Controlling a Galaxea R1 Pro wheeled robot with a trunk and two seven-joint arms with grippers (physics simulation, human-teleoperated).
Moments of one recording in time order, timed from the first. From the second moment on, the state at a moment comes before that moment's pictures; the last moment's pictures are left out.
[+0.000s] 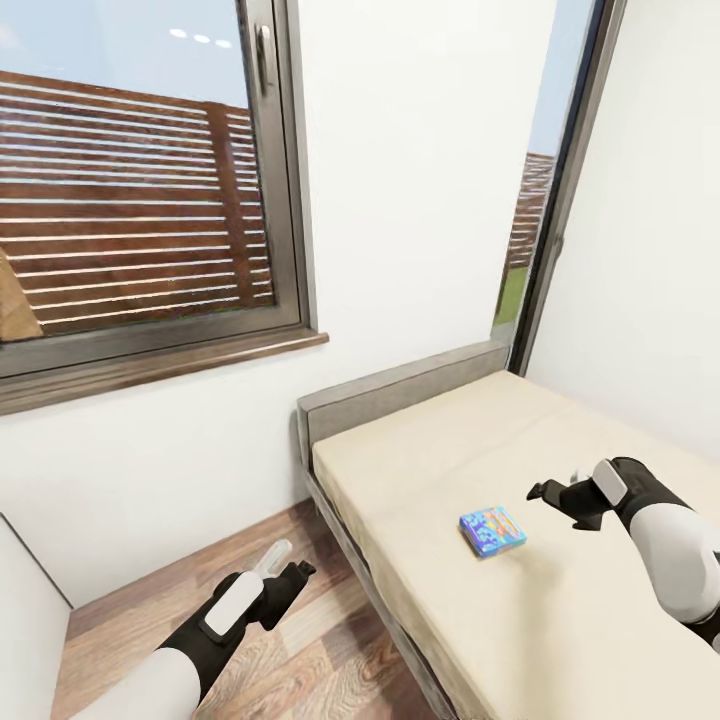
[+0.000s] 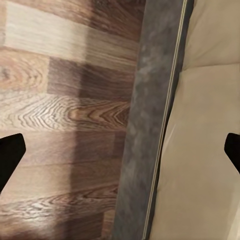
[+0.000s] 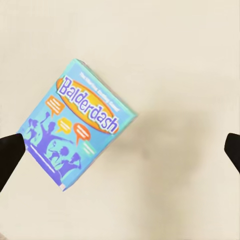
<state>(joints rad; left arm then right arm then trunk) -0.61 -0.04 -0.28 -0.51 1.23 0.34 0.31 -1.07 -0.30 -0.52 -0.25 0.01 0.85 0.04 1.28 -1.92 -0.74</state>
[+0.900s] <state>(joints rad) -0.60 -0.03 -0.25 -0.52 1.23 0.34 0.25 -1.08 -0.29 -0.52 -0.25 0.01 0.84 0.08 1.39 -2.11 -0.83</state>
